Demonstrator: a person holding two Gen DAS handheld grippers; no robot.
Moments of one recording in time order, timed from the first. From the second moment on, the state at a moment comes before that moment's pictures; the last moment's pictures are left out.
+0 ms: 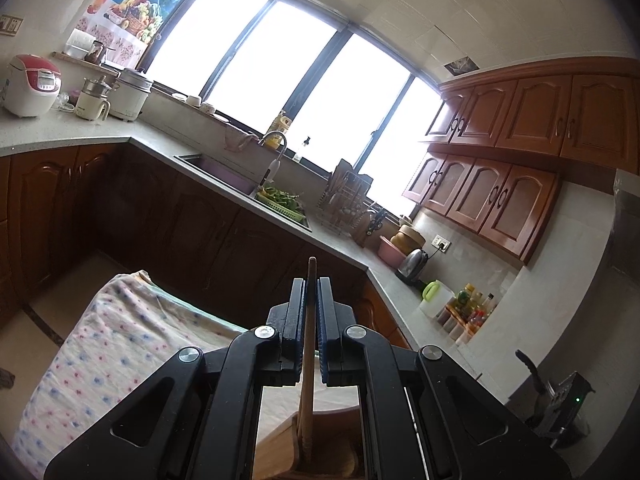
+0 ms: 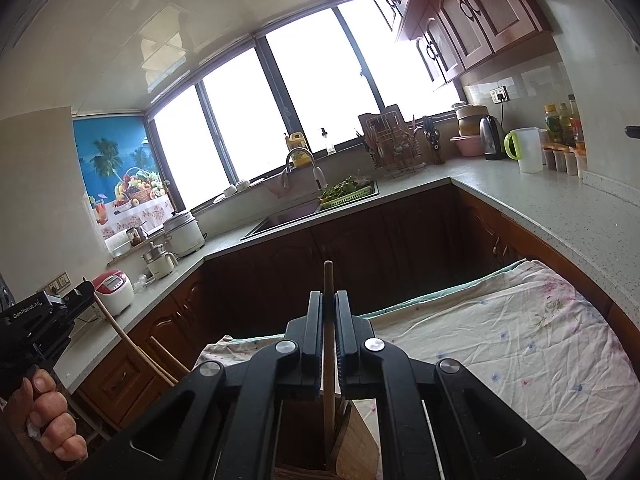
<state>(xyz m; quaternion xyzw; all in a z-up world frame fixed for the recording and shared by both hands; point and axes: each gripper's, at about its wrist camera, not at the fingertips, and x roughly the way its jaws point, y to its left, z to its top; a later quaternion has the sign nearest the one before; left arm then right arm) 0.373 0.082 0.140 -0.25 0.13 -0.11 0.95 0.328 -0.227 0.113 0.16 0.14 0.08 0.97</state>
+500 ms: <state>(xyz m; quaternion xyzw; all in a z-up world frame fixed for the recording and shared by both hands) 0.375 0.036 0.084 -0.18 0.22 -0.14 0.95 0.332 -0.224 0.088 0.16 0.17 0.08 0.97</state>
